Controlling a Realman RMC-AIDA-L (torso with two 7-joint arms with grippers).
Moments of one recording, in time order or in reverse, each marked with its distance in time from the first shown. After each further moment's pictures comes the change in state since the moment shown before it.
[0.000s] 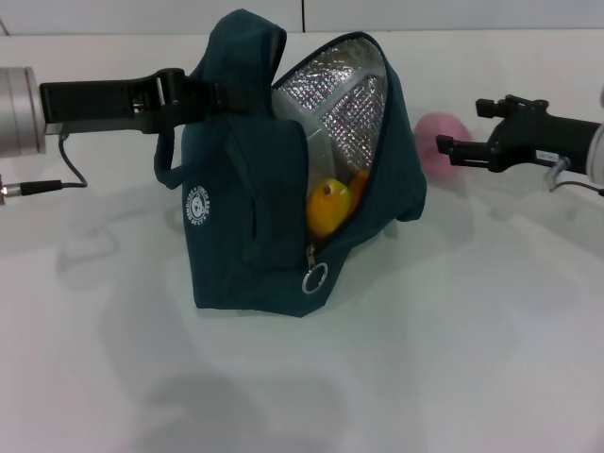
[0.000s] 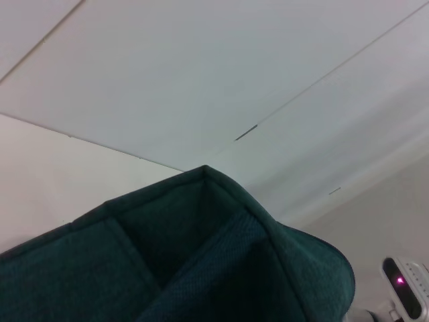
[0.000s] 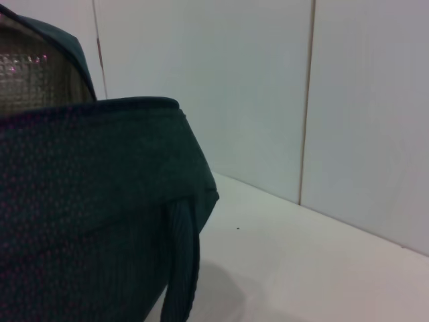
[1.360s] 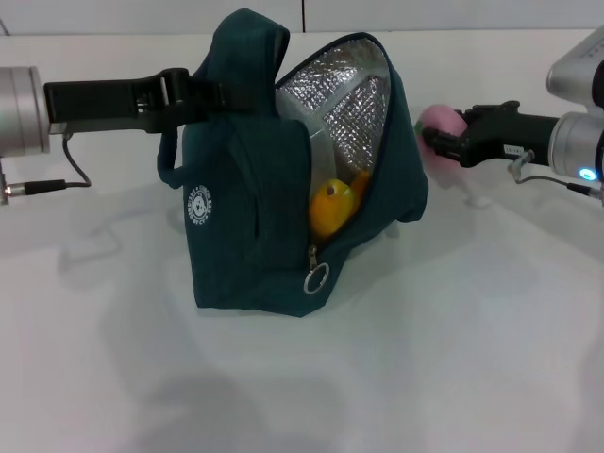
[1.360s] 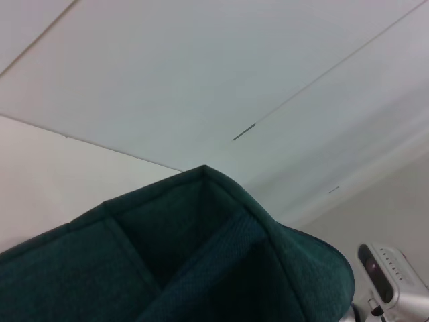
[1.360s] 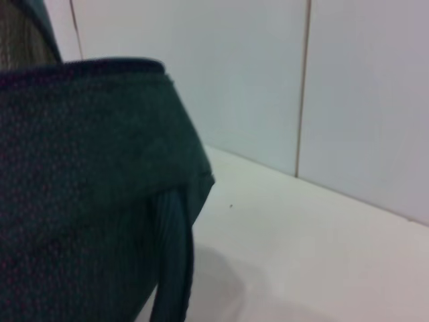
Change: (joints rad) left arm -0.004 -0.003 0.000 -0.003 0.000 -0.002 0.005; right arm 0.136 0.004 0.001 0.168 0.010 0.129 0.007
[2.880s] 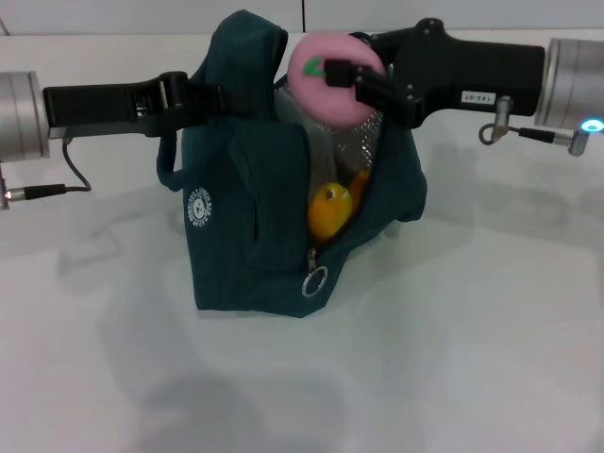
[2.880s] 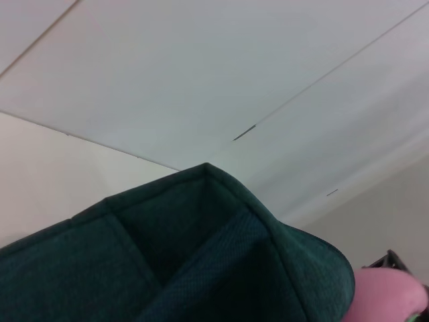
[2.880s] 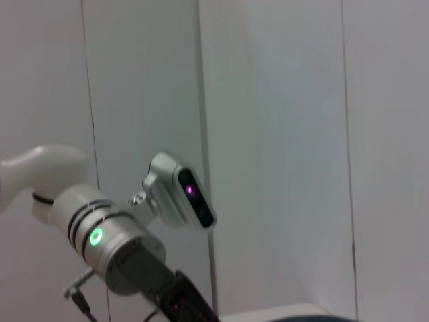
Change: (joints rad) left arm 0.009 -0.004 0.000 0.000 -0.005 0.000 0.000; right arm -0.115 -0.005 -0.207 -0.430 0.230 -0.533 0.106
